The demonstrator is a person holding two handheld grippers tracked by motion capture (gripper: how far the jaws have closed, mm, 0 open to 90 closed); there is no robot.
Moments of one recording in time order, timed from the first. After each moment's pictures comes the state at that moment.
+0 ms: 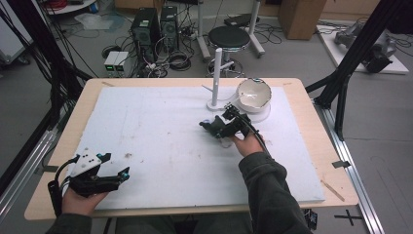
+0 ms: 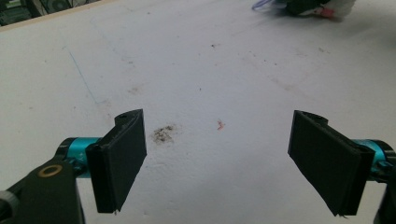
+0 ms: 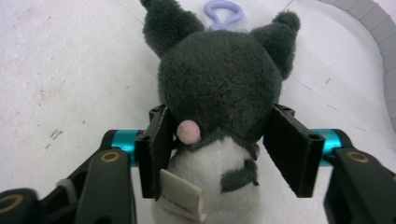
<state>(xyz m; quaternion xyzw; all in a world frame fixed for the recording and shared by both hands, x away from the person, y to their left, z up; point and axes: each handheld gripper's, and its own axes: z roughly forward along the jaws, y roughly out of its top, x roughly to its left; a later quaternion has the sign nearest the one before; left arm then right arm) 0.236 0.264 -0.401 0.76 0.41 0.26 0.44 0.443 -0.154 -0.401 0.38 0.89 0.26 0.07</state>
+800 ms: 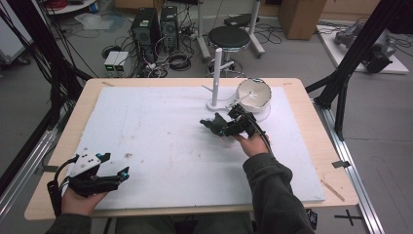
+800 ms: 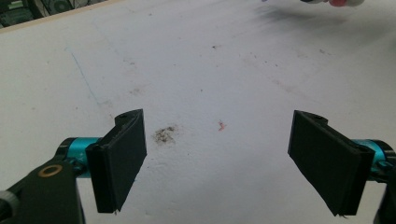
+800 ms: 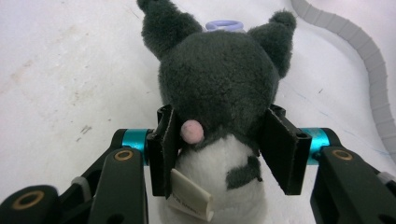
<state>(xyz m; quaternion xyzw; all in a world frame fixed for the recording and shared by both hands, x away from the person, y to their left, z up) 0.236 0.265 -0.400 0.76 0.41 0.26 0.44 0.433 -0.169 -0.386 0.36 0.88 0.31 0.07</state>
